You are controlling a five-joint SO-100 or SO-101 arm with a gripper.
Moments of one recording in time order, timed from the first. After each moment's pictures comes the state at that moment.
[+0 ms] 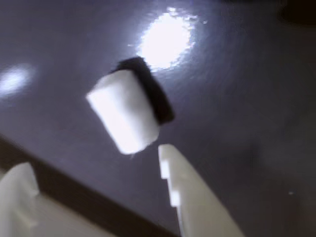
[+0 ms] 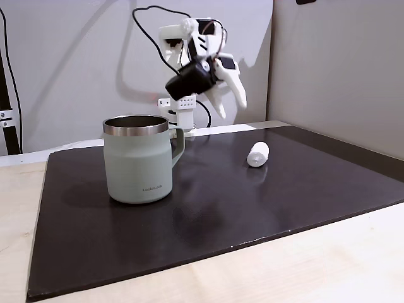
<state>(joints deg) -5.6 111.6 116.4 59.6 -15.6</state>
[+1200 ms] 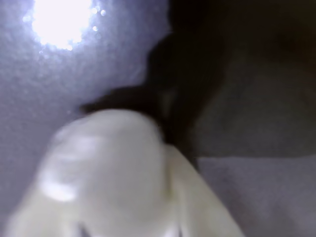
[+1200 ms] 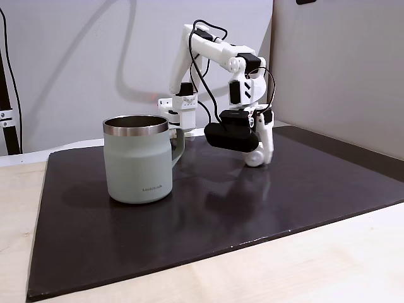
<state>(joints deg) -13.4 67.2 88.2 60.9 -17.9</state>
